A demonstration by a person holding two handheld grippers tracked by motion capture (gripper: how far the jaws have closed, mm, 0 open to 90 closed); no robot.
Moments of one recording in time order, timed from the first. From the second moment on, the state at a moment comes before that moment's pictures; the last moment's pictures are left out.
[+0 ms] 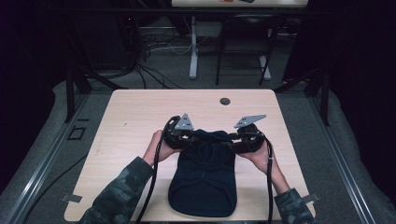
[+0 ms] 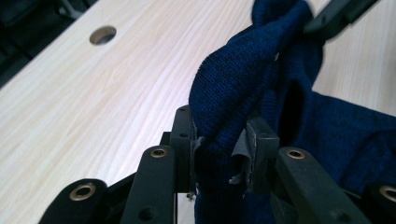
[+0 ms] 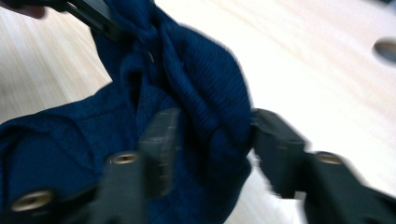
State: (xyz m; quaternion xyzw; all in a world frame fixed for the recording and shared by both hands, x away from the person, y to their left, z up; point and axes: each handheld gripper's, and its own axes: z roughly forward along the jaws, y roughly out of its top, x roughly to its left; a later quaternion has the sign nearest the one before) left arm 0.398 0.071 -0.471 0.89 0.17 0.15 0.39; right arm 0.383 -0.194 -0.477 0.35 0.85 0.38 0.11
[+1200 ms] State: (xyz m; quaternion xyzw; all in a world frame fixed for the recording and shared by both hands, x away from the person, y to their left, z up) left arm 0.399 0.075 -0.488 0.89 0.20 0.18 0.37; right arm 0.369 -0.191 -0.478 0.28 0.84 0.41 0.23
